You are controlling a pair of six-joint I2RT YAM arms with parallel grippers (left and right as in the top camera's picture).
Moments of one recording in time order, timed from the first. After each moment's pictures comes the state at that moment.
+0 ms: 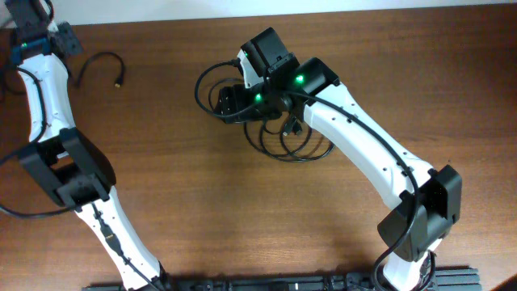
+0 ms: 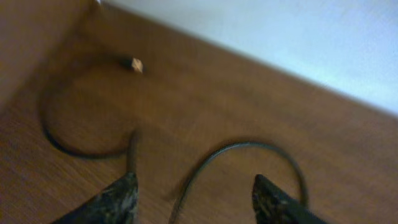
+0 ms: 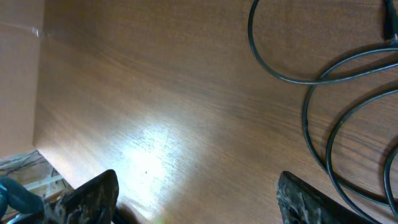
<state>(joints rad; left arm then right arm) 0.37 2.40 2.27 -0.63 -0.13 -0.03 0.61 1.92 1.84 -0.93 -0.38 0.49</state>
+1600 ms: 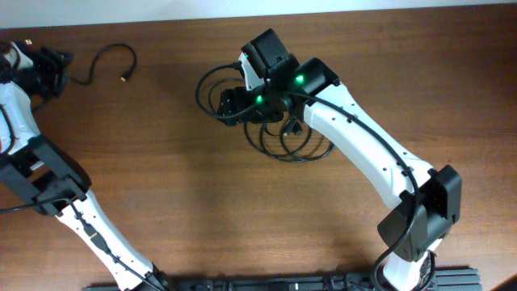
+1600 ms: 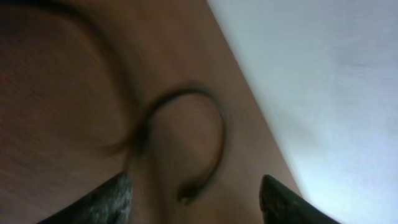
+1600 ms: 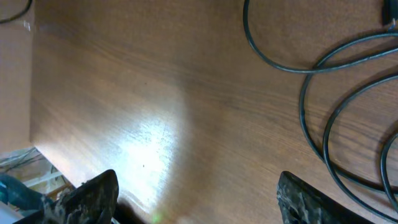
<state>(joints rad) 0.59 2.58 2.35 -0.75 0.65 -0.49 0.61 1.92 1.84 -0.96 -0.38 0.49</state>
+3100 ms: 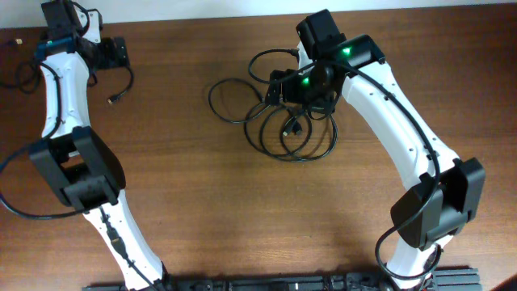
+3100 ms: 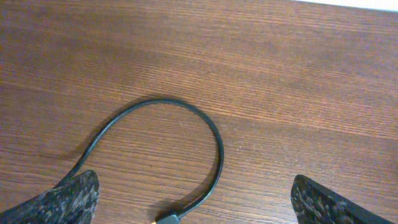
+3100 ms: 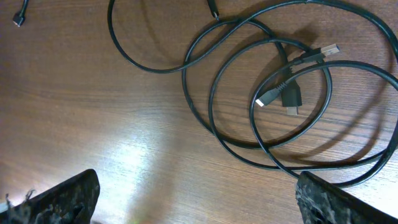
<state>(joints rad) 0.27 2.32 2.14 -0.78 0.08 0.13 0.39 1.92 1.84 -1.15 -0.31 0.49</state>
